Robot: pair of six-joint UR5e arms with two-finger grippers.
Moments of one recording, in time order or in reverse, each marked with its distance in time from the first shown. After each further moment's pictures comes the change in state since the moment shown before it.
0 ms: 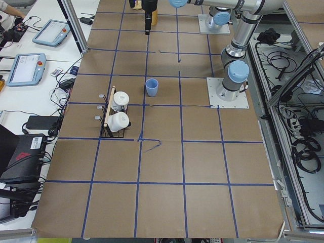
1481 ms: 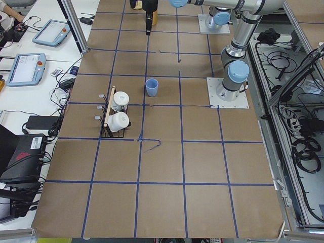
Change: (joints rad) left arm 0.003 0.000 -0.001 -0.016 0.004 -0.001; right arm 0.002 0.004 0.009 -0.004 0.001 -0.003
